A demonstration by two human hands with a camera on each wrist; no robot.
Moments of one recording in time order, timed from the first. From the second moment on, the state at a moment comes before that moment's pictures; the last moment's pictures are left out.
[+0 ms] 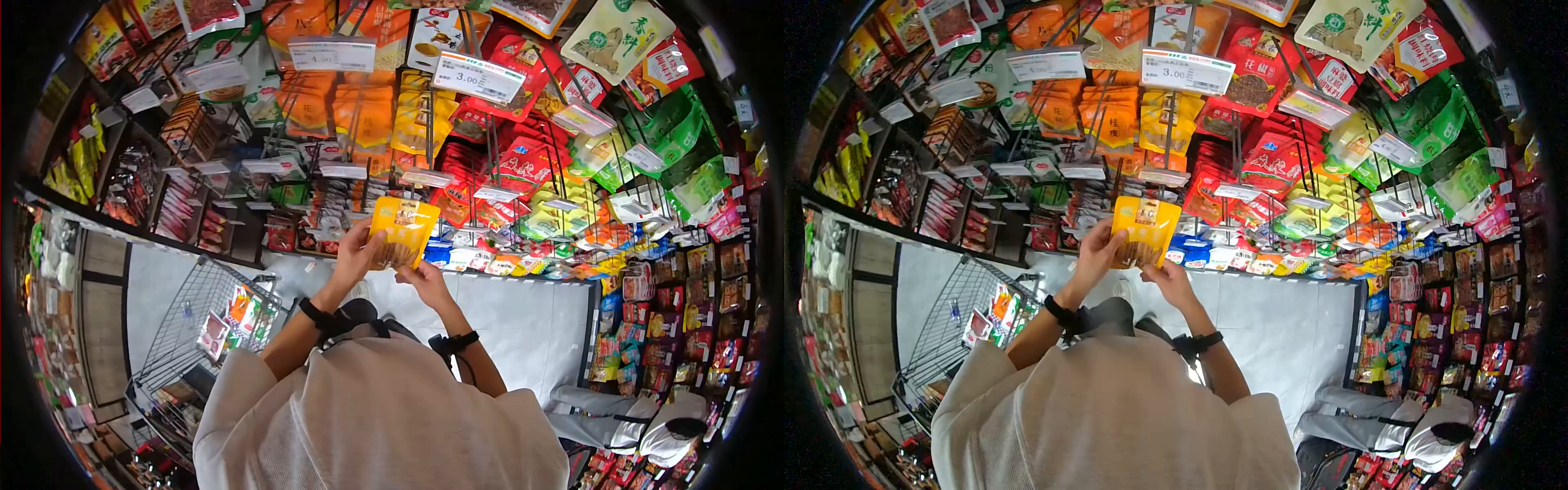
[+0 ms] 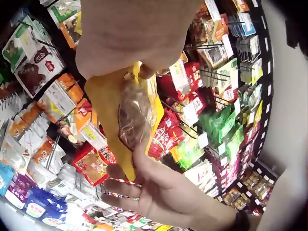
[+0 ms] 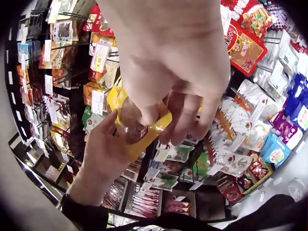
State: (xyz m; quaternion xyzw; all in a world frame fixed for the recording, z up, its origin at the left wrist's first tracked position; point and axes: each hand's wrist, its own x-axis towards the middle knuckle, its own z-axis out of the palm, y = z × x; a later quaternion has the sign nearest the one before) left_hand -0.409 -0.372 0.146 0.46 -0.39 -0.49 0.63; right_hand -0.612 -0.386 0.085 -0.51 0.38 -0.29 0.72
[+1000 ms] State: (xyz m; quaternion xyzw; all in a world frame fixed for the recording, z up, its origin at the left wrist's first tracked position) left_hand -0.378 -0.483 0.163 0.45 -0.52 -0.43 0.58; right_hand -0.586 -0.486 0.123 -0.52 0.43 -0.35 0.65
